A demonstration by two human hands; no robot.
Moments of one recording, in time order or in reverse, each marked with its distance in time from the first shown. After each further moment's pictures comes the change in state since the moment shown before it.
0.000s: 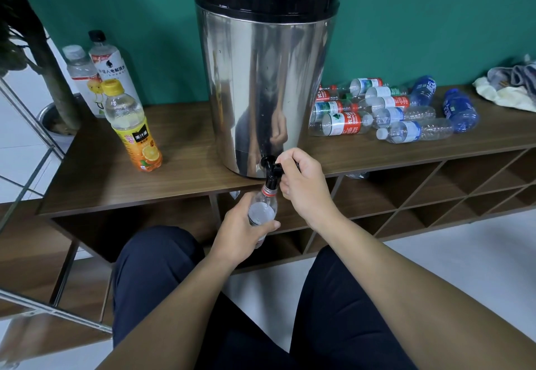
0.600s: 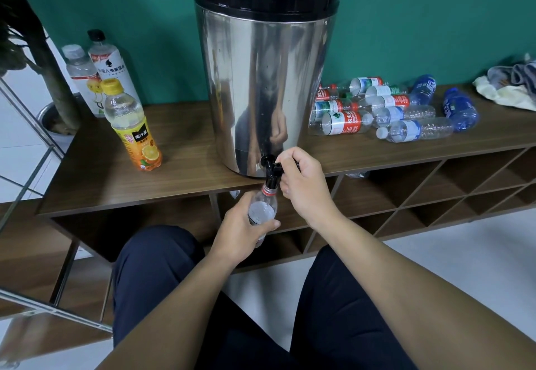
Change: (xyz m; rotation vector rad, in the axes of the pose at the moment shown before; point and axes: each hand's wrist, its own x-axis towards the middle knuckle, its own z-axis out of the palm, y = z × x) left_hand -0.002 0.003 0.000 0.010 0.009 0.013; right_hand -0.001 0.000 0.000 -0.009 0.009 -0.017
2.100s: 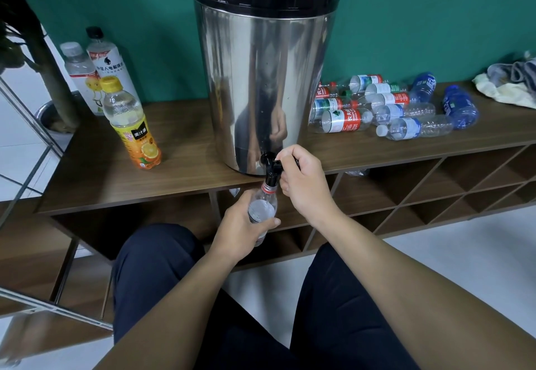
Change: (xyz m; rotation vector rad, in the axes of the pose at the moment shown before) left_hand 0.000 -0.001 -0.001 0.086 -0.017 -0.014; right_hand -0.002 -0.001 0.000 -0.007 0.003 -0.005
